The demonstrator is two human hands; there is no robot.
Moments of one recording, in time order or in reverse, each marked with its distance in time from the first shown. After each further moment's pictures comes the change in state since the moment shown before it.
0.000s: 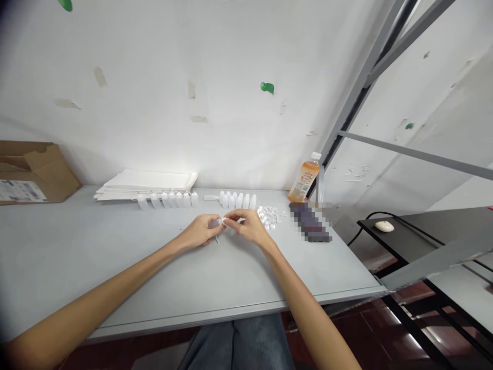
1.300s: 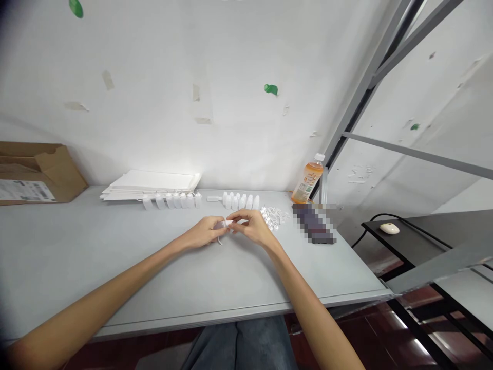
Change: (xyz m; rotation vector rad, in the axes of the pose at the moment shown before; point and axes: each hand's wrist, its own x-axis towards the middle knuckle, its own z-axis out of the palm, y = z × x) left_hand 0.005 -0.008 -0.002 -0.050 -0.103 0.003; right_hand 0.001 0.006 -0.003 0.087 -0.047 -0.033
